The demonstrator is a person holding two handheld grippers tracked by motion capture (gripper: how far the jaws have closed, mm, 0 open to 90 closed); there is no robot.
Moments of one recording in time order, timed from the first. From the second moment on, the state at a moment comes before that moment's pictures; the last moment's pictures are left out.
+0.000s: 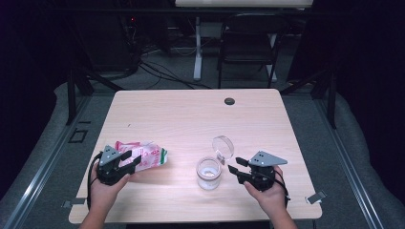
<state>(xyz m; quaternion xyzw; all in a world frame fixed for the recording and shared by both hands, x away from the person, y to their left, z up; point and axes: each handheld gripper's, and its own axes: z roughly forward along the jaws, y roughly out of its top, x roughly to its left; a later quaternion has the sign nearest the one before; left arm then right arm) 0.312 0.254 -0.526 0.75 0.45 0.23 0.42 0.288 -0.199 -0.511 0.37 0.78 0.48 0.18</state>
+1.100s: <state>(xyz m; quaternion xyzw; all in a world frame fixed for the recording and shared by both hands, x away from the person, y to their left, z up) 0.305 0.191 -0.550 0.83 0.36 0.29 0.30 0.290 -0.199 -0.517 0.38 0.77 0.48 0.18</state>
